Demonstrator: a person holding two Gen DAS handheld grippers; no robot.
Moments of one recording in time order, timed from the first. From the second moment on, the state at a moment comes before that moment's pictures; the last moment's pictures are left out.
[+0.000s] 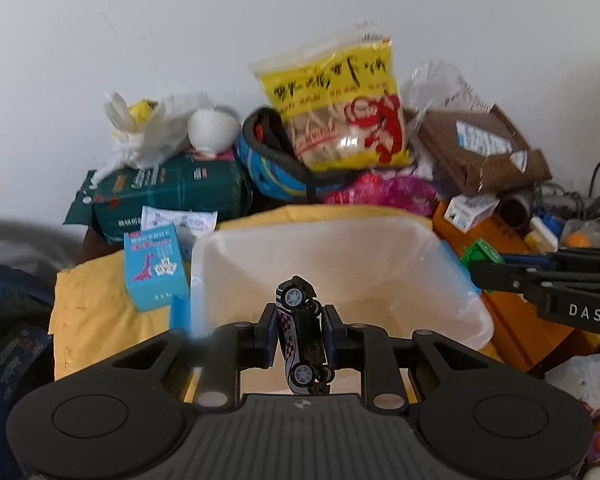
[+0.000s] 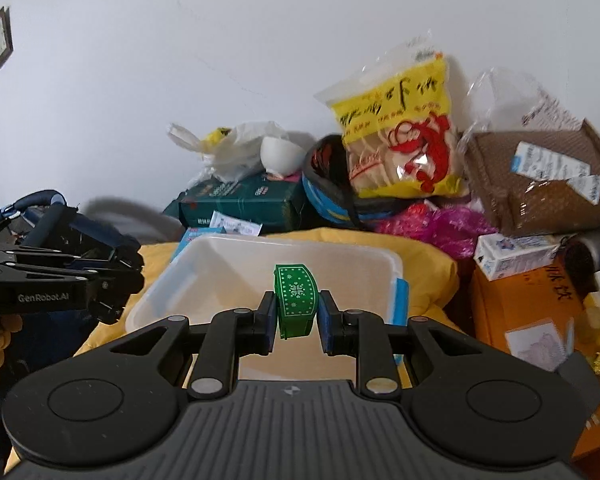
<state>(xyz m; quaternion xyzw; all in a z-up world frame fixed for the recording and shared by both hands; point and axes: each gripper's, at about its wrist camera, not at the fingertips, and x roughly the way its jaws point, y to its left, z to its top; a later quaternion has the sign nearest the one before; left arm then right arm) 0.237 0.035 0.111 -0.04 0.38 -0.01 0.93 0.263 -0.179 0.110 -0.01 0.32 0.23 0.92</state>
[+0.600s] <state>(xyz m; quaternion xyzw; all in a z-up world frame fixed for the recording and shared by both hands) 0.248 0.043 0.104 -0.04 0.35 0.02 0.94 0.296 -0.157 0.079 -0.02 0.37 0.22 0.90</state>
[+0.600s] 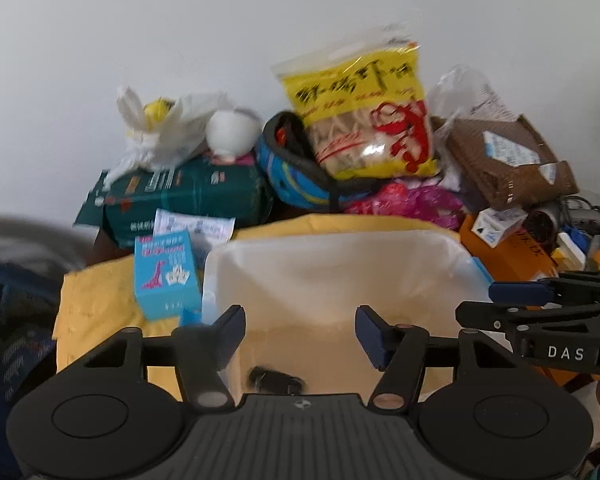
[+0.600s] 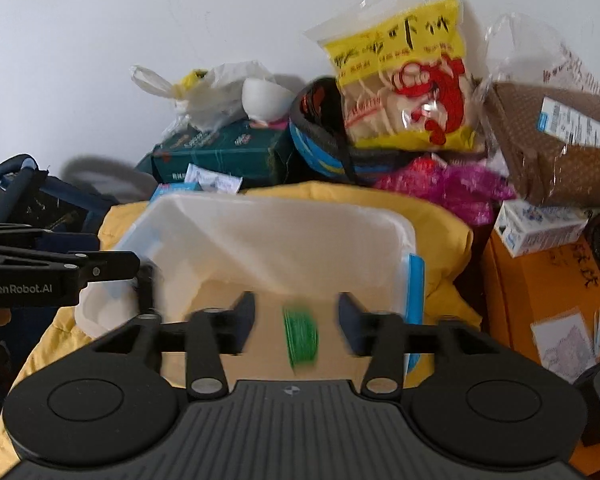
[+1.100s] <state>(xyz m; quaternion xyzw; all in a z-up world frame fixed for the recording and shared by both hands) 0.074 0.039 0.026 -0.03 0.34 0.03 0.94 0.153 -0.200 0.026 -0.05 0.33 0.24 0.91</state>
